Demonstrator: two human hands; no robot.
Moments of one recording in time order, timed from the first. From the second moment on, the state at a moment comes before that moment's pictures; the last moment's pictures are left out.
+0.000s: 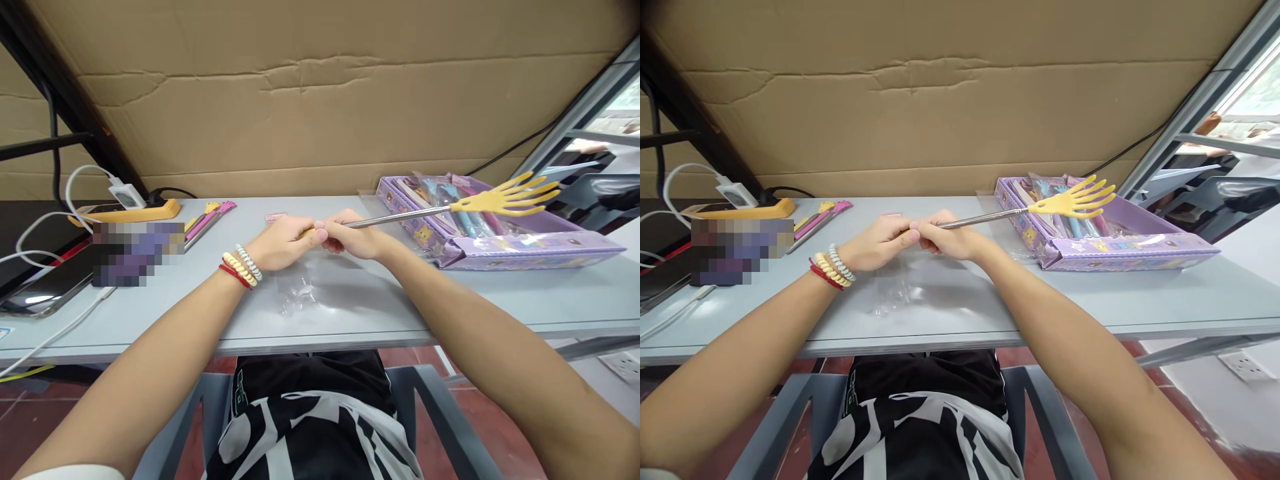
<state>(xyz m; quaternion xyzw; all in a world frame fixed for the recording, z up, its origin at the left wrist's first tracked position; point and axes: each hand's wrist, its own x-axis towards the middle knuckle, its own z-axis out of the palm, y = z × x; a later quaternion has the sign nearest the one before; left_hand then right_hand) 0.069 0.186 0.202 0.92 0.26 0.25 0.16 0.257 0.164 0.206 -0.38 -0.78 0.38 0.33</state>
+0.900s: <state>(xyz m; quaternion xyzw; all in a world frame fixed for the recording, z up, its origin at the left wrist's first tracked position) 0.072 0.185 0.205 0.88 0.29 0.33 0.18 0.253 0.157 0.212 -0.44 -0.78 0.21 0.40</state>
